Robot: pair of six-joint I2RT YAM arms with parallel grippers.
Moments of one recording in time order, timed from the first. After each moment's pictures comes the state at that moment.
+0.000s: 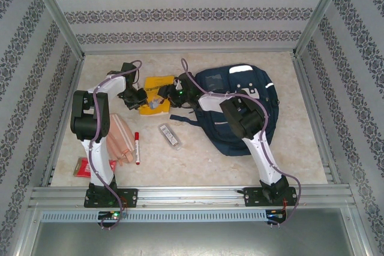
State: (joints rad) left arm -0.06 2.04 1.46 -0.82 0.26 -0.53; right arm 0.63 2.38 1.58 0.30 -0.57 1.21
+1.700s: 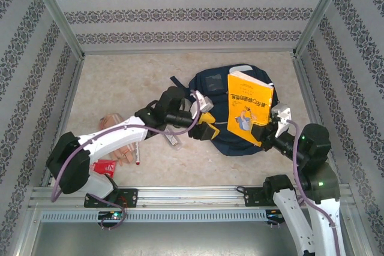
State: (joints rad) left arm -0.77 1.45 1.00 0.02 0.73 -0.15; right arm 0.11 0.36 0.80 -0.67 -0.59 0.08
